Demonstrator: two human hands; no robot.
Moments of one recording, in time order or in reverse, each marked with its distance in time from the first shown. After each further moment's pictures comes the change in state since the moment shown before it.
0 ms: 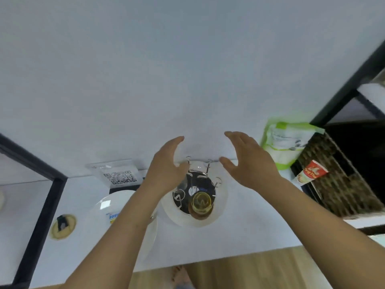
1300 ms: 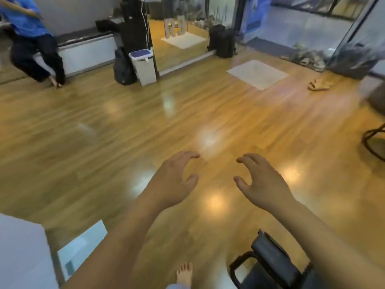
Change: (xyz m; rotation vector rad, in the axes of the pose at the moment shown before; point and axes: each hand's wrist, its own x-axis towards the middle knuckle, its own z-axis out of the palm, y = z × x) left_hand -0.630 0.602 0.783 0.044 -1.744 1.663; right_hand -0.990 0.353 -0.198 -0.087 0.732 2.113
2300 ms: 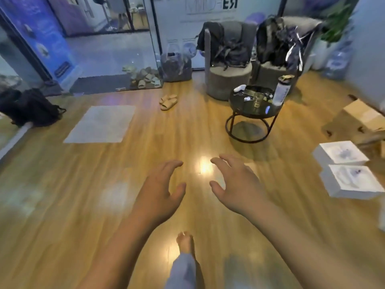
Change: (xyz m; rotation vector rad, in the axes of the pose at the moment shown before) left_hand 0.714 0.296 0.348 0.089 -0.400 0.567; right_hand 0.335 0.554 -0.222 -0.036 0.333 0.726
